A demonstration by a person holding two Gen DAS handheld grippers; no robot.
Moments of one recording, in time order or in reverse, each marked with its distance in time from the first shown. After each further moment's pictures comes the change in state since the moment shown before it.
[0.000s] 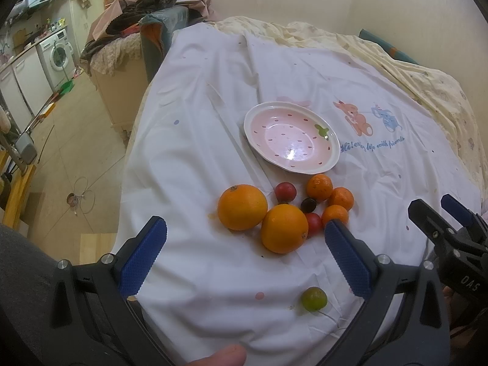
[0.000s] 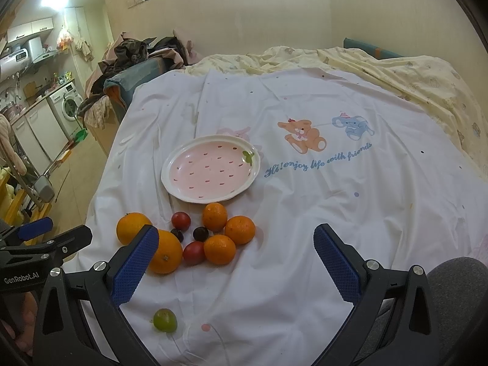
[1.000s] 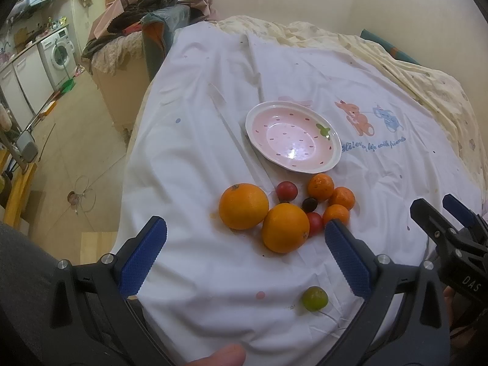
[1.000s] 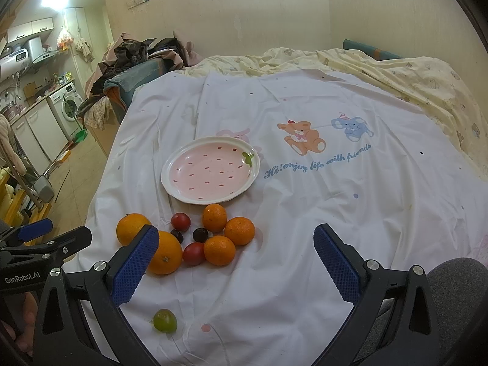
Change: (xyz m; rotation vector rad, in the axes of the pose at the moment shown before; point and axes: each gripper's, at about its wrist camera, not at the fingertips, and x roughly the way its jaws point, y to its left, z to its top) left arm -0.003 0.001 0.000 0.000 -0.001 0.001; right arm -0.001 0.000 0.001 0.002 0.000 0.002
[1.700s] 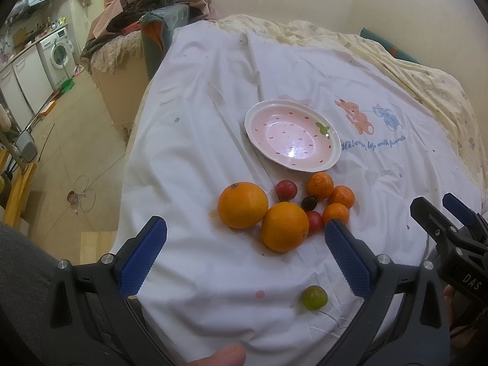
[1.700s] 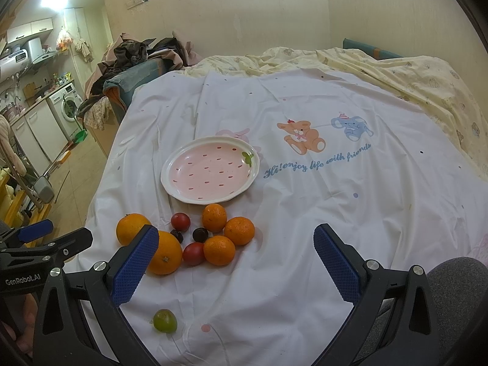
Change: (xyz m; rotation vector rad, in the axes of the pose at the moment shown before) left arm 0.002 -0.001 -0.001 -0.002 0.003 0.003; right arm 0.001 0.000 -0.001 0.001 0.001 0.001
